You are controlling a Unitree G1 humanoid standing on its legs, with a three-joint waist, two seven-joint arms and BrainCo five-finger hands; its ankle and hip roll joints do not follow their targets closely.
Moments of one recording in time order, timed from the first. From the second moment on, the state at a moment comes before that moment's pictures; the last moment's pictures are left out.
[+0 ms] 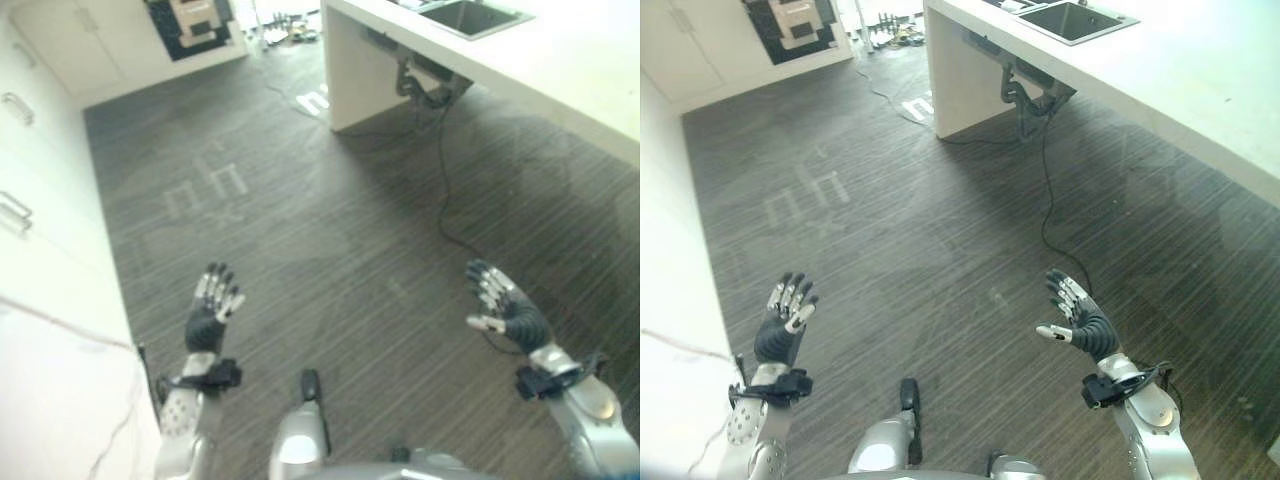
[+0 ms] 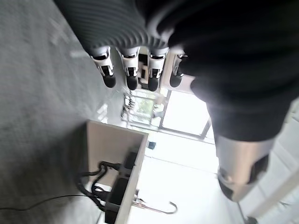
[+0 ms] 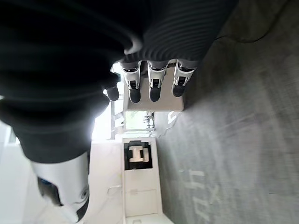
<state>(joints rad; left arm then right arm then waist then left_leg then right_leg) 0.20 0.30 0.05 0.02 -0.57 -0.35 -0.07 0.26 -0.44 -0.05 -0.17 0.41 -0.16 0.34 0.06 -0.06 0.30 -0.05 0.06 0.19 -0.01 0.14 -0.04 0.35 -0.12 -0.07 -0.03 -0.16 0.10</state>
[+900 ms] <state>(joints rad) 0.19 0.33 -0.03 -0.15 -0.53 -0.31 -0.20 0.13 -0.47 -0.02 -0.17 0.42 -0.18 0.29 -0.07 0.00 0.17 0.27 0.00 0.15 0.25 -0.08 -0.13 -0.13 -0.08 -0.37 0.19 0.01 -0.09</state>
